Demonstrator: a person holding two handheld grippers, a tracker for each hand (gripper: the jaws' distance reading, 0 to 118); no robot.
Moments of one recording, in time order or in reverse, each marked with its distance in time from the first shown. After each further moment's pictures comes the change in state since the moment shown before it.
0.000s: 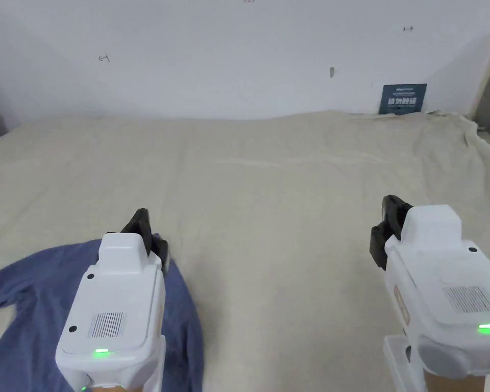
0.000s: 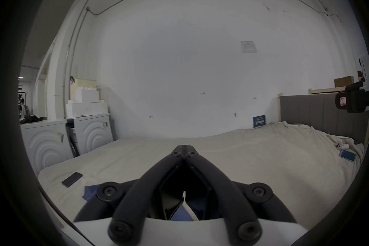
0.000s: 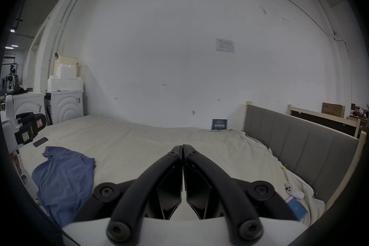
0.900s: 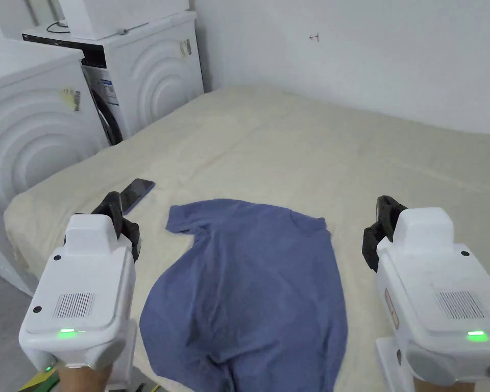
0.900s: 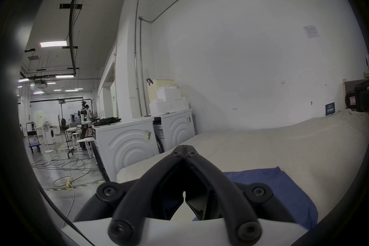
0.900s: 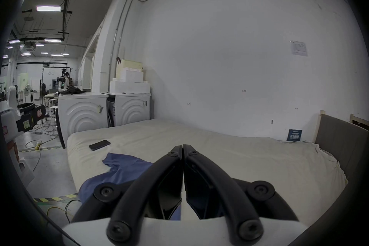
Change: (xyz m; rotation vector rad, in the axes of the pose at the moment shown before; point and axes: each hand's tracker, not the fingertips) left arm -0.213 -0.002 0.109 -0.054 0.531 -0.076; right arm -0.212 0.019 -0.025 0.045 0.497 0.024
